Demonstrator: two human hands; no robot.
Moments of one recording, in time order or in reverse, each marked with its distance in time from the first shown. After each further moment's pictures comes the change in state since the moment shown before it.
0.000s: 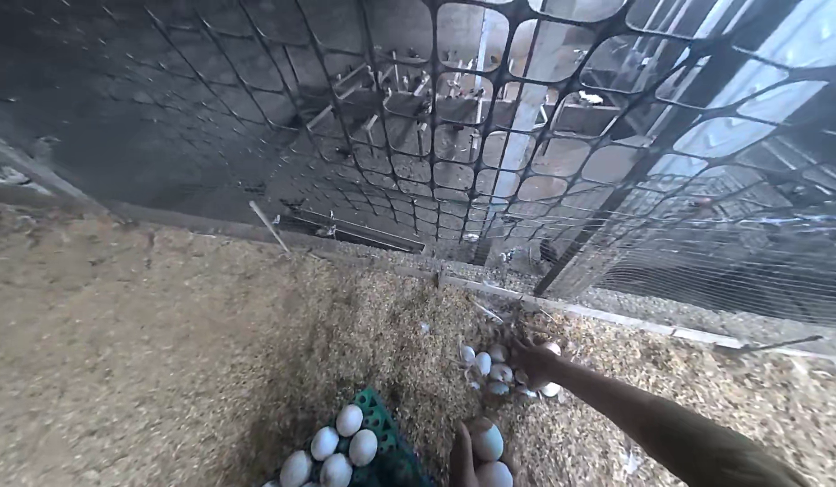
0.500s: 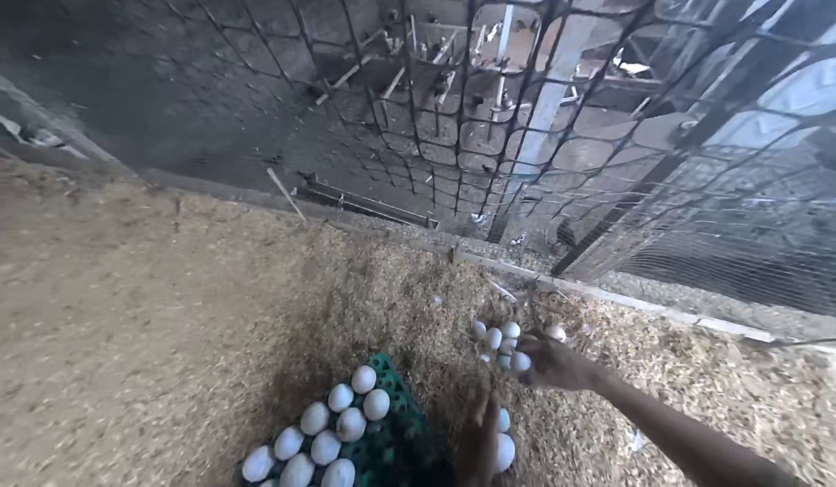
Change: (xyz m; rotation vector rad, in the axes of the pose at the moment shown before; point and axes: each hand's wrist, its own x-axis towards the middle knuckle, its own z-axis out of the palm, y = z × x) left_hand 0.001 0.002 0.000 0.595 0.156 -0.243; right_hand -0.084 -0.031 0.005 0.607 0.375 -0.402
